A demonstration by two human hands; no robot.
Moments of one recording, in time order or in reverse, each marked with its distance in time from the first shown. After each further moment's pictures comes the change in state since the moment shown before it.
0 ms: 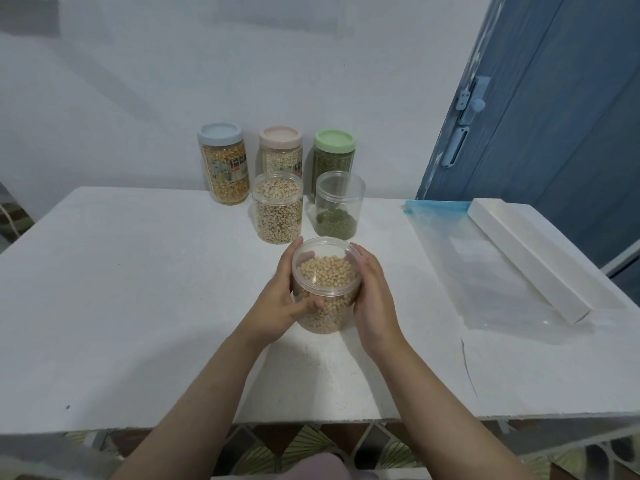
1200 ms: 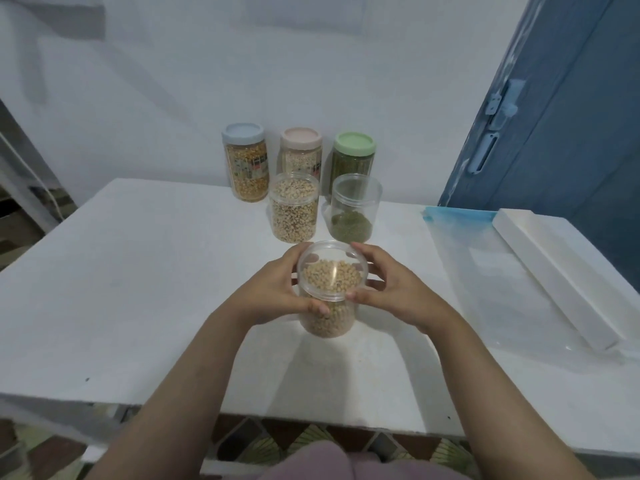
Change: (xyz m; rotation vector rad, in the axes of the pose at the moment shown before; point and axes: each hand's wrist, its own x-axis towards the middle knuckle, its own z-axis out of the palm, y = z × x) left_hand 0.004 0.037 -0.021 0.318 -0.043 -0.083; right_hand 0.029 -0.053 -0.047 -0.578 -0.596 0.058
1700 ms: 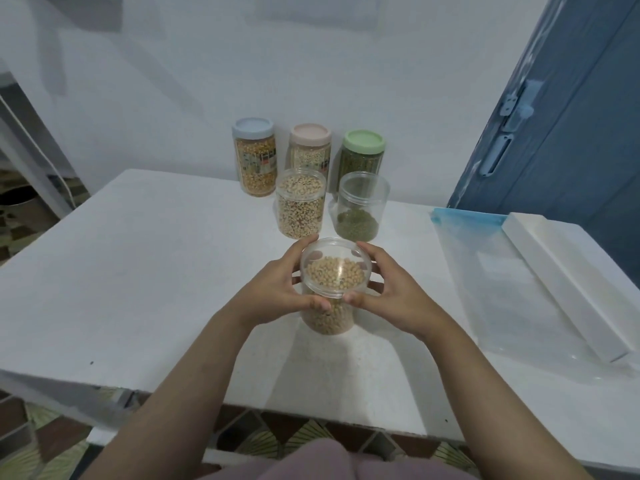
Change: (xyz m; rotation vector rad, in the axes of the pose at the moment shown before) left_hand -0.006 -0.002 0.007 -0.067 0.036 -0.025; right_hand -0.001 0.004 0.007 -0.075 0.025 -0.059
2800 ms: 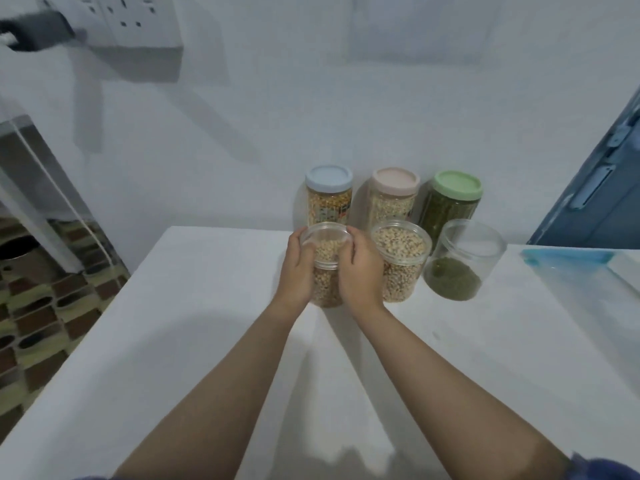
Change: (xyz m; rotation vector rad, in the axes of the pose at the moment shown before) left_hand 0.108 -0.073 -0.170 -0.313 0.474 -0.020; right_hand 0.252 -0.058 0.178 -0.151 0.730 -0.064
